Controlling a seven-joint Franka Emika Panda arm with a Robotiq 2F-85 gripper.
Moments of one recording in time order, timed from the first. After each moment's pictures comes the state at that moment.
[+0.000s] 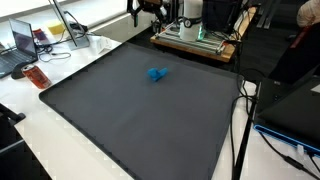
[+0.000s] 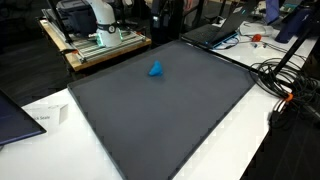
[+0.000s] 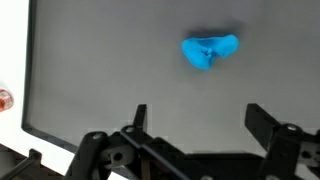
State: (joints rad) arm -0.02 -0.14 0.18 -2.33 -0.27 2.21 -0.05
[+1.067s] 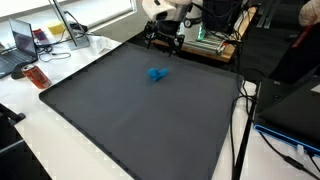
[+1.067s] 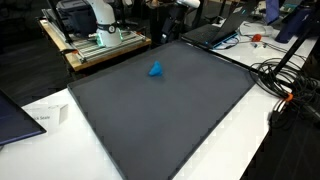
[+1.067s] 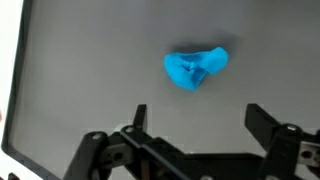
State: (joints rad) arm 0.14 0.13 0.17 -2.23 -0.48 2.12 0.25
